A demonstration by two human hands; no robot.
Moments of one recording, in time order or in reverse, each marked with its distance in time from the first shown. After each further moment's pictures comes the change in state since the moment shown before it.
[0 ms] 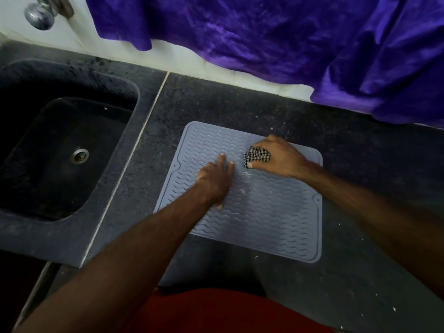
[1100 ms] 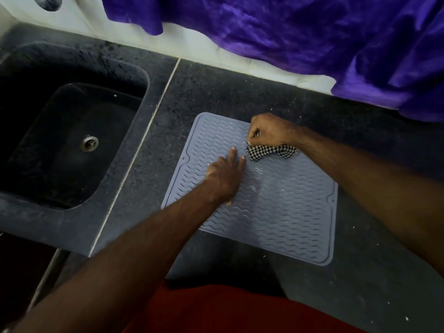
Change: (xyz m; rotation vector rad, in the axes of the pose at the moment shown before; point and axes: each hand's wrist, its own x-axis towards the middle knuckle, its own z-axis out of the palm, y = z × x) left_hand 0.003 -0.003 0.000 -0.034 -0.007 0.019; right_hand 0.078 -0.030 -0.015 -0.022 -0.223 -0.274
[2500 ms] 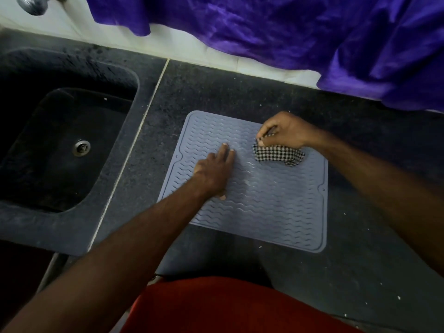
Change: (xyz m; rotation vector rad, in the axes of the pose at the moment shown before) left_hand -0.008 -0.008 0.008 -0.055 0.060 0.021; right_hand -0.065 0.013 -0.009 0.317 0.078 0.143
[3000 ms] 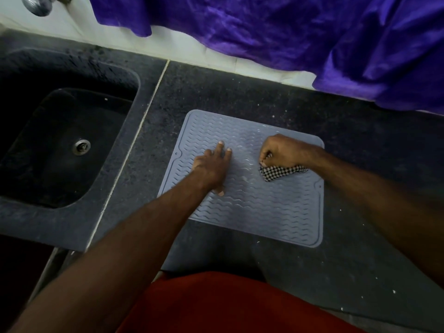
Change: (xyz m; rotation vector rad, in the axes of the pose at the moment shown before) left_hand 0.000 0.001 -0.001 0.029 -0.057 -0.053; right_hand -0.023 0.006 0.036 -0.338 -0.137 -0.003
